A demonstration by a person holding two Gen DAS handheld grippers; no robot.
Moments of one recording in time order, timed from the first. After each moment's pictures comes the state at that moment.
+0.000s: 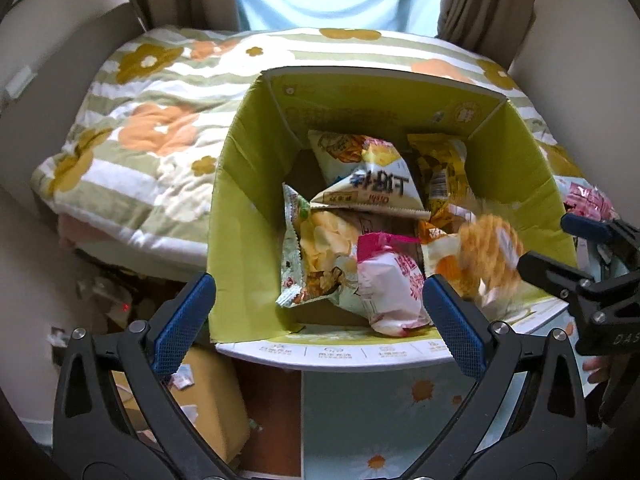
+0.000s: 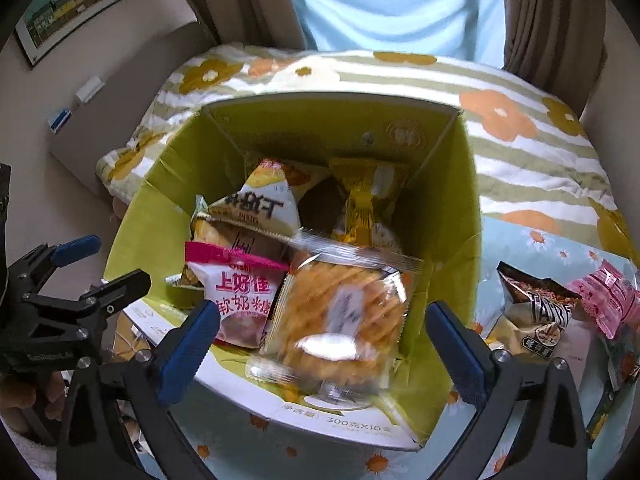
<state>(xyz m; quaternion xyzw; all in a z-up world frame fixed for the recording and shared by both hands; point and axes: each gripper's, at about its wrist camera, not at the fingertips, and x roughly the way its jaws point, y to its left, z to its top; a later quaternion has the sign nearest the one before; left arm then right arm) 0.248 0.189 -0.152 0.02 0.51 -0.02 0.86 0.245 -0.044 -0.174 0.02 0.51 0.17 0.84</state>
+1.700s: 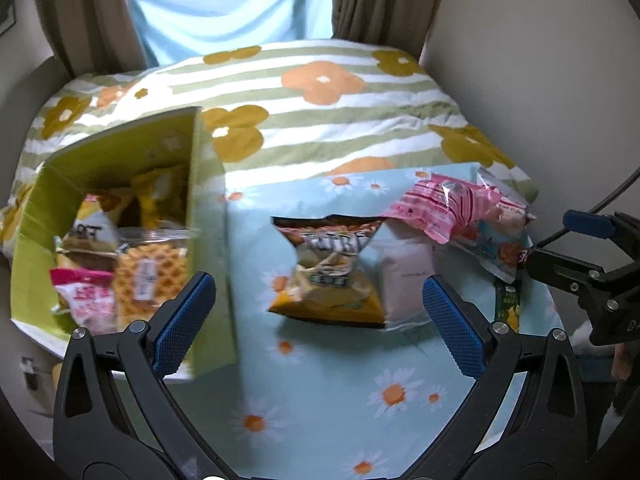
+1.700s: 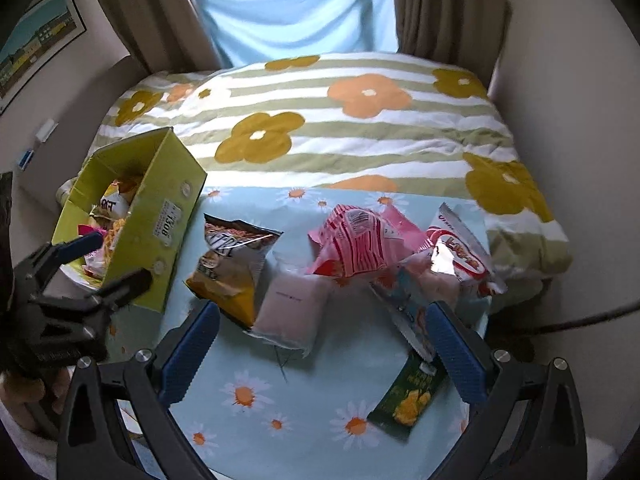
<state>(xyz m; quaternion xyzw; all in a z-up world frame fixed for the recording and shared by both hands) 0.236 -0.150 -0.152 0.04 0.49 -0.10 0.87 0.206 -0.368 -0.157 0.04 0.52 0.10 0.85</state>
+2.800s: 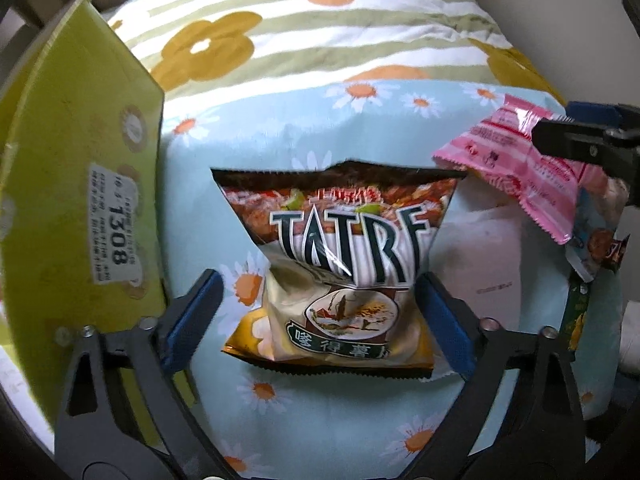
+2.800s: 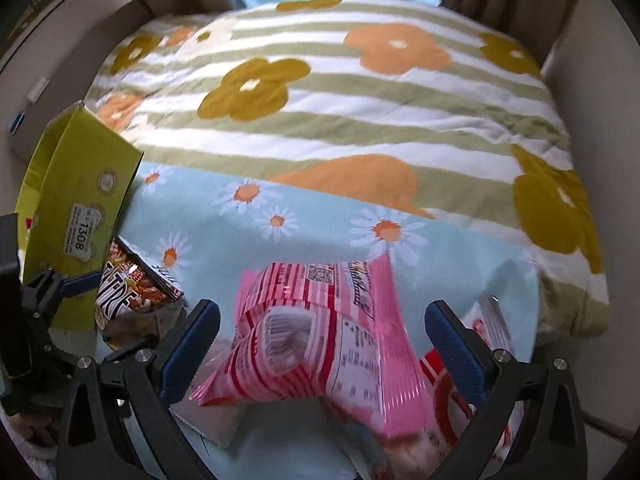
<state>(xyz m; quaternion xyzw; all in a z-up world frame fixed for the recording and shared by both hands) 0.320 -0.167 -0.281 0.07 0.62 -0.08 0.78 0.345 -0.383 -0.254 -0.01 0.60 0.17 0.78</state>
